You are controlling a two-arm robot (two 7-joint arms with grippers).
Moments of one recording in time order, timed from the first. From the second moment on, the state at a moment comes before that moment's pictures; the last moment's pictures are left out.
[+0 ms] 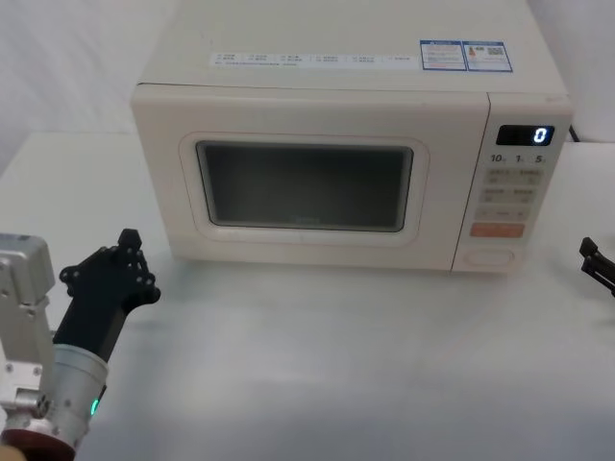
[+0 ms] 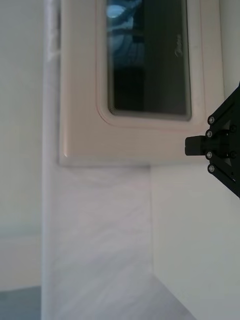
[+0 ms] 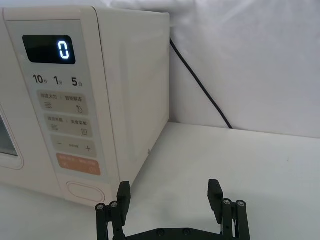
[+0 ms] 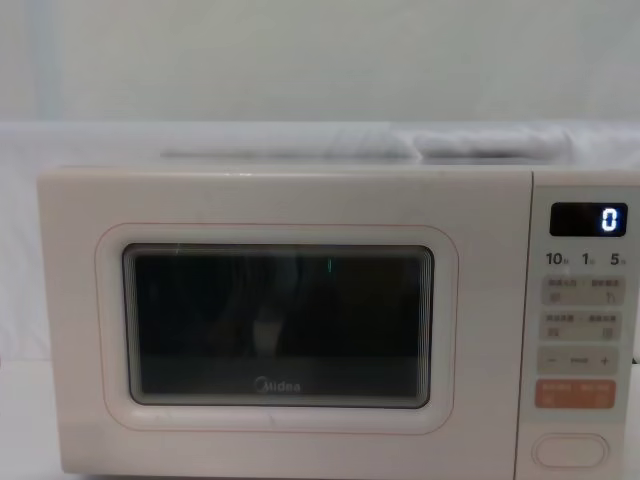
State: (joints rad) left arm 0.21 0.24 0.04 -1.83 -0.24 -0.06 -0.02; right arm -0.04 0.33 0.03 -1.62 0.33 0.06 0.30
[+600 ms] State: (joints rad) left arm 0.20 0.18 -0.03 -1.74 -0.24 -0.06 -0.04; right arm -0.04 0.33 0.03 -1.62 0.33 0.06 0.30
